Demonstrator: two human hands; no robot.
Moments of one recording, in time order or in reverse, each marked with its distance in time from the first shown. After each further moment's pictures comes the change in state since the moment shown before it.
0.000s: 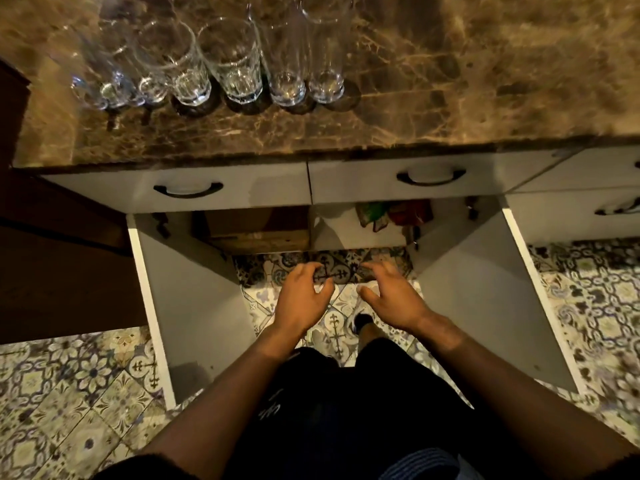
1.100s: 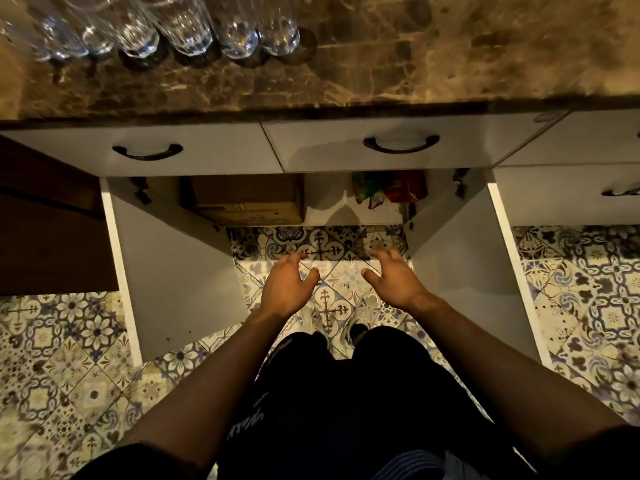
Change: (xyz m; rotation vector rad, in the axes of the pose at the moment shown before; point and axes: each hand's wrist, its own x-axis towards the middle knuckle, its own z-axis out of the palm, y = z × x) left_hand -0.020 0.024 0.061 0.021 -0.024 -0.156; right_hand -0.007 0.098 -0.005 0.082 -0.109 0.150
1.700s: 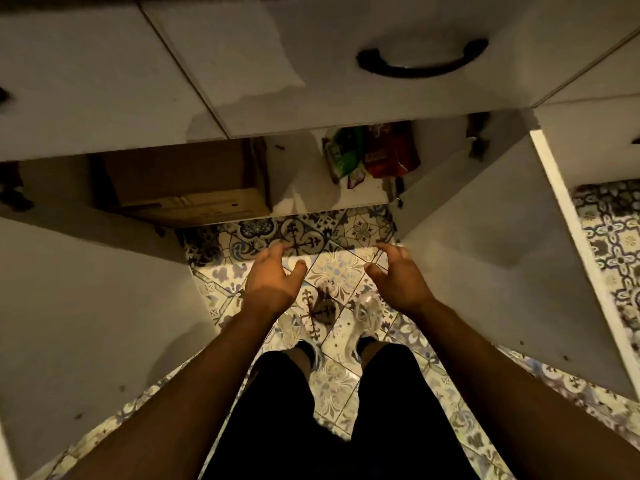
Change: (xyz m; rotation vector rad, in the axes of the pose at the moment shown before) left_hand 0.116 -0.068 0.100 -0.004 -0.040 0.002; right_hand 0.090 0.074 0.077 0.139 0.174 0.197
